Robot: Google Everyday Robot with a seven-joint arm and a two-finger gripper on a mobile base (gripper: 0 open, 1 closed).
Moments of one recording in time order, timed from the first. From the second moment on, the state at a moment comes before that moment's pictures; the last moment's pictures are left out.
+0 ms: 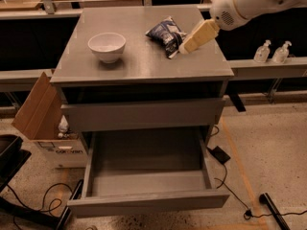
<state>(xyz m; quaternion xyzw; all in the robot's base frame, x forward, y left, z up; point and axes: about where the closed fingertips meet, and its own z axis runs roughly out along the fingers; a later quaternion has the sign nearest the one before) 0.684 -0.134 0.986 -0.48 0.76 0.04 0.44</state>
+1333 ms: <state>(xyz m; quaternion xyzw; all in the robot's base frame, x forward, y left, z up) 0.838 -0.053 0.901 -0.46 0.75 0.10 0.47</state>
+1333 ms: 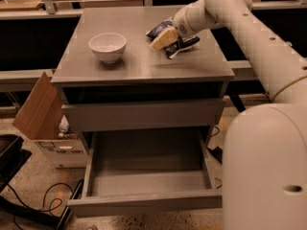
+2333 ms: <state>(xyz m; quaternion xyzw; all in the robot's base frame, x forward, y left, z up) 0.867 -0.040 0.852 -0.44 0.78 0.13 0.43</state>
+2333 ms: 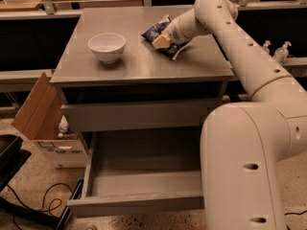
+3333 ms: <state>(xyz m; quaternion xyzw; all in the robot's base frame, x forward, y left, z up) 0.867 -0.037 0.854 -0.44 0.78 0.13 0.43</state>
